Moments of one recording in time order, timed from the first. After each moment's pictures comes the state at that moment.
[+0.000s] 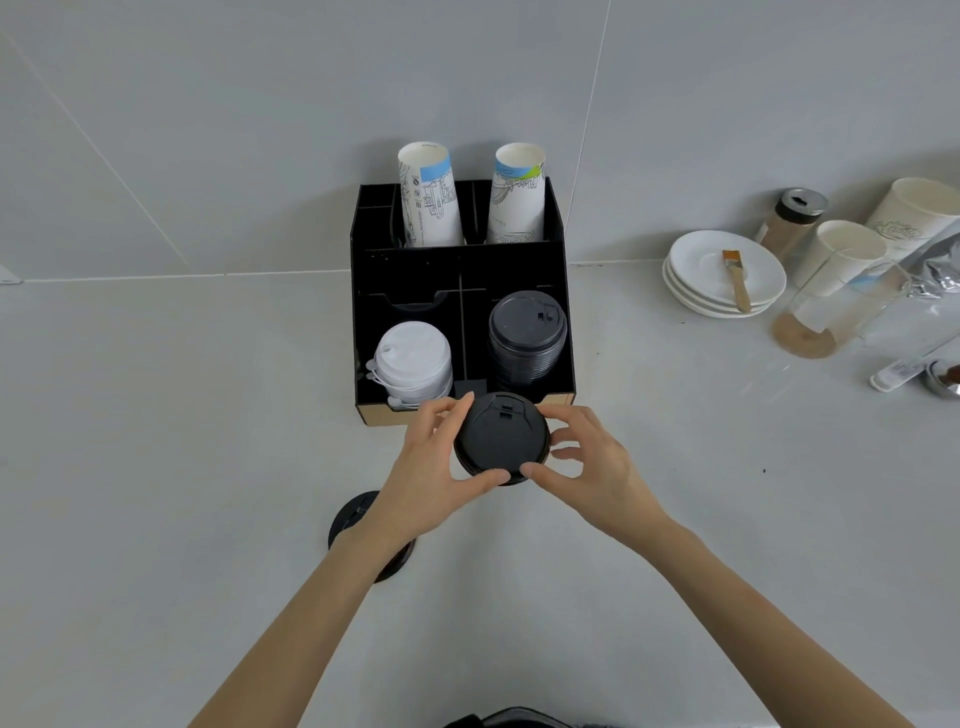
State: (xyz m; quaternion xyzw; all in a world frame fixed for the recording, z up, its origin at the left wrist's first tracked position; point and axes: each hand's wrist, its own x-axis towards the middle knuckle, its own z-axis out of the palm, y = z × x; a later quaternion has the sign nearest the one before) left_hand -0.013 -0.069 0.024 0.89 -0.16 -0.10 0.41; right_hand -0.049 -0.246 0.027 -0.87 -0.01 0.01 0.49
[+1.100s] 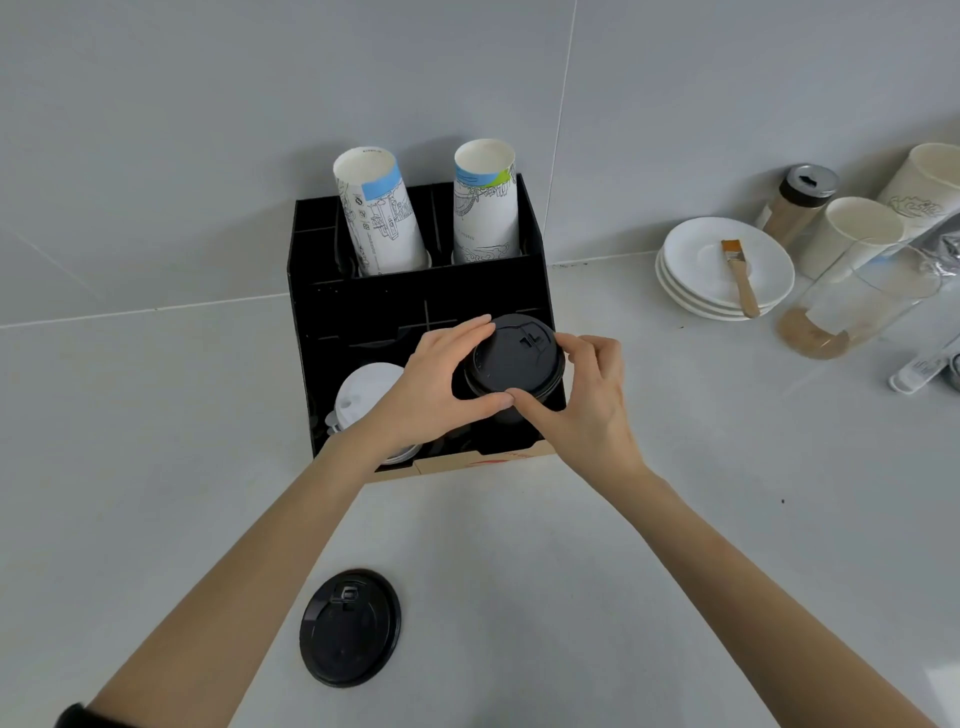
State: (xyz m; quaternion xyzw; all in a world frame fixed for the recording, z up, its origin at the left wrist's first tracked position) left_hand 0.119 -0.110 0.054 0.88 -0.26 -0.14 0.37; right_hand 0.055 -0.258 0.030 -0.89 0.11 -0.12 0.43
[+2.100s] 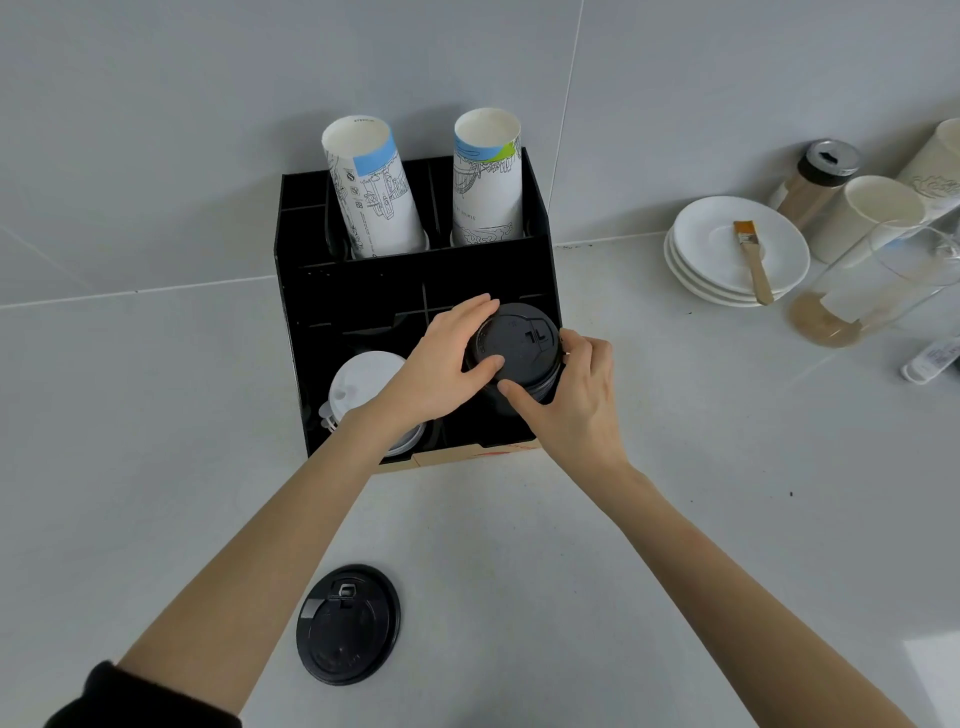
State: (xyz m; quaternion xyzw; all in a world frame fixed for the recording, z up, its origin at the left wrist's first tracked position) left_hand 0.143 -0.122 0.034 0.89 -0.27 -0.12 0.35; right_hand 0.066 -0.244 0.015 -0.90 0.16 -0.11 0.40
